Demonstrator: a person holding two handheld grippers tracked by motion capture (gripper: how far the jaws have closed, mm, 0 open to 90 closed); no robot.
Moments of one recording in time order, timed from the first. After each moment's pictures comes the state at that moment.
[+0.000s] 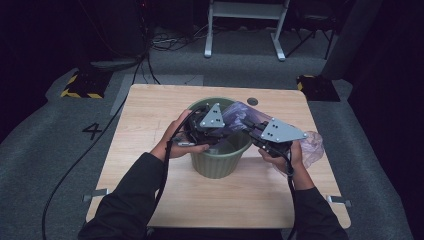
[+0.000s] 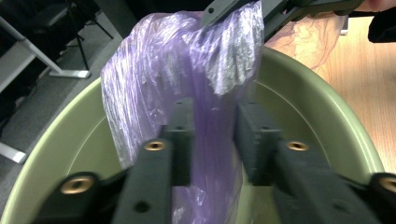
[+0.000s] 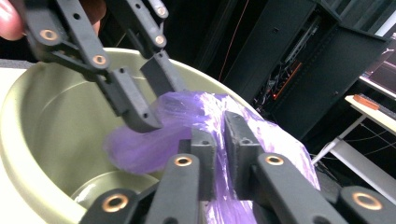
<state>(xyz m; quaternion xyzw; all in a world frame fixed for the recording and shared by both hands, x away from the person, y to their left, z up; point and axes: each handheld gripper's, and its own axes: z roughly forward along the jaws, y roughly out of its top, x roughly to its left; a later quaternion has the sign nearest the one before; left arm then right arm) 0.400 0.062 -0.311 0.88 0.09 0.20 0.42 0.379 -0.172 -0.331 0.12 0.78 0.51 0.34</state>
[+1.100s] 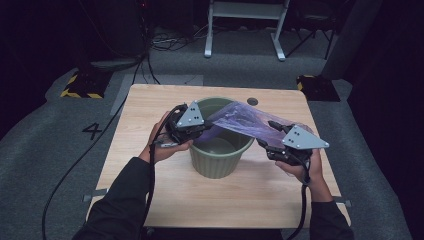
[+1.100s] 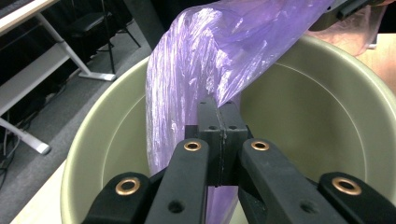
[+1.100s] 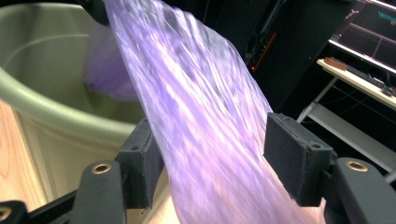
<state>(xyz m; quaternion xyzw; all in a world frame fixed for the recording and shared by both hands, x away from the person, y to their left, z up) 0.401 0.105 -0.317 0.85 0.14 0.23 0.45 0.364 -0.223 -0.346 0.19 0.78 0.48 0.35</state>
